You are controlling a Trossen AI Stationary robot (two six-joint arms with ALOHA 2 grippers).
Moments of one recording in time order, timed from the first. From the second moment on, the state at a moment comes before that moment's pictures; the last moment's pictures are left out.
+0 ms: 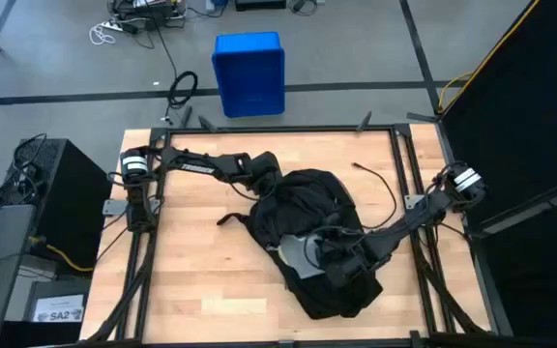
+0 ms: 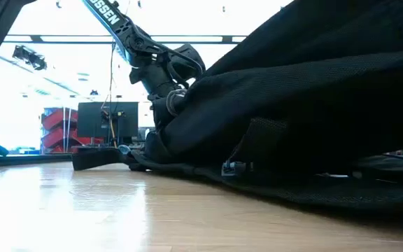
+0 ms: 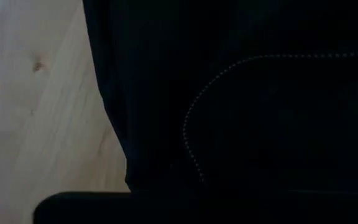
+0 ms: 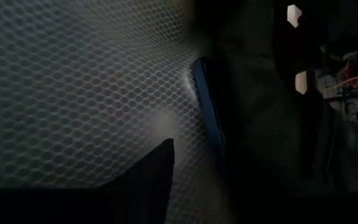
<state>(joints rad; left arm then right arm) 0.28 1.91 1.11 -0.23 0.16 -0.04 0.57 1.68 0.91 -0.38 0.82 0.03</state>
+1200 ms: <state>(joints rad) 0.28 1.91 1.11 -0.23 0.14 0.00 0.46 1.68 0.94 -0.47 0.94 0.03</state>
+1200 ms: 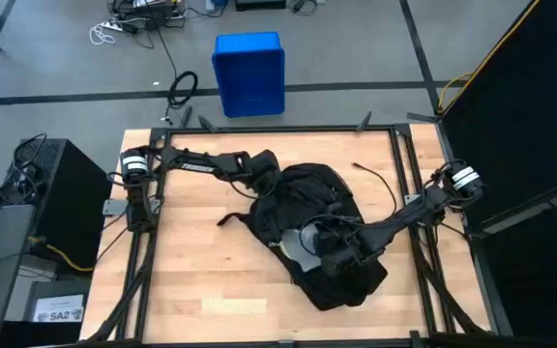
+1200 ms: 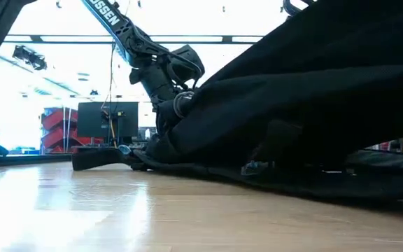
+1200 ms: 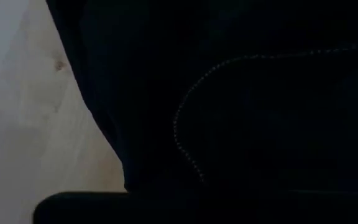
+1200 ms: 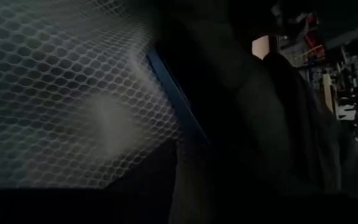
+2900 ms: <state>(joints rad) 0.29 1.91 1.11 -0.33 0.09 0.04 0.60 1.69 1.29 -0.58 1.04 -0.12</state>
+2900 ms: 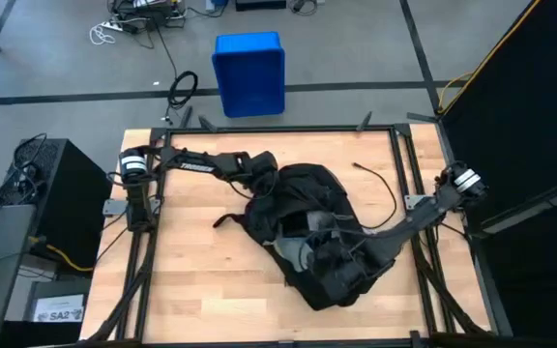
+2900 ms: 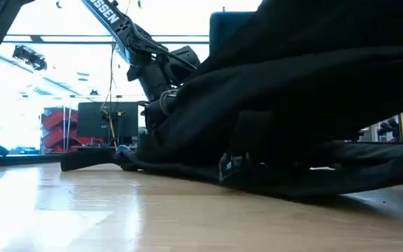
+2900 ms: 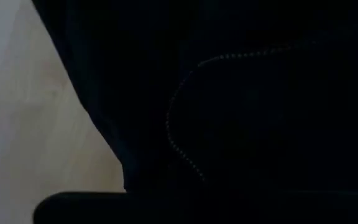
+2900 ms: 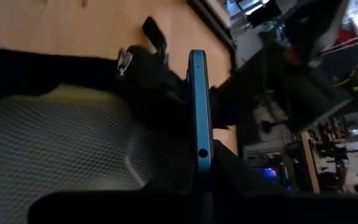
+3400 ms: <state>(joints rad) 0.28 1.90 1.04 -0.29 0.13 0.11 0.58 1.58 1.42 -0.78 1.25 0.01</state>
